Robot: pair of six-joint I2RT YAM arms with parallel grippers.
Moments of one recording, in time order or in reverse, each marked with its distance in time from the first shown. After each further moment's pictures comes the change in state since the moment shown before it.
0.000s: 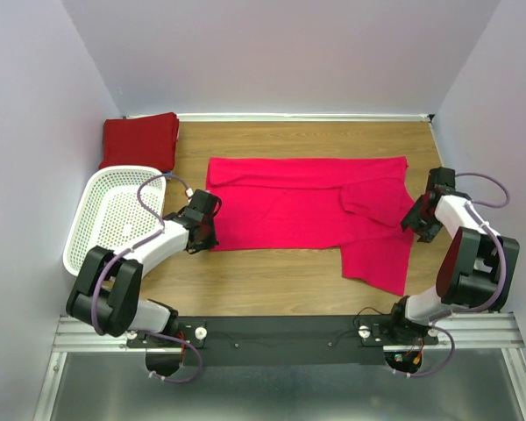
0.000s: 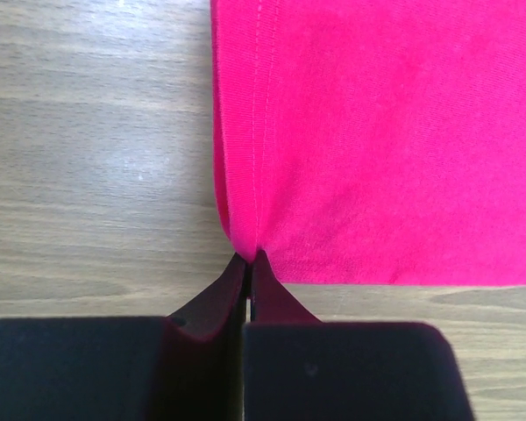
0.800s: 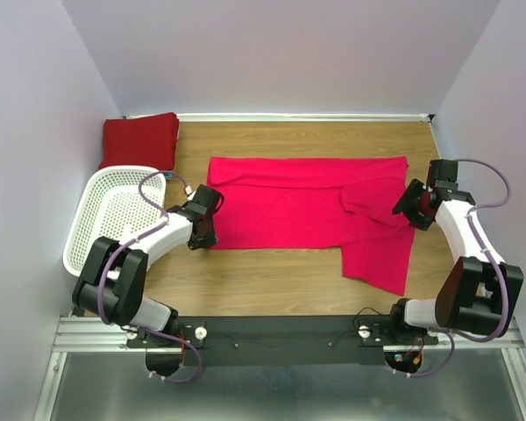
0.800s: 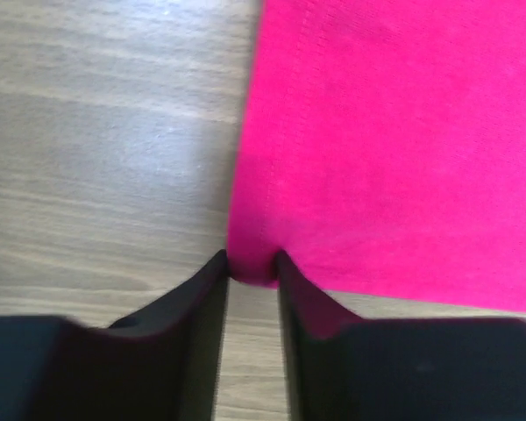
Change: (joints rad) left arm 0.003 0.068 0.066 -0.076 -0.058 -0.031; right arm 0.057 -0.163 0.027 0.000 -0.163 -0.007
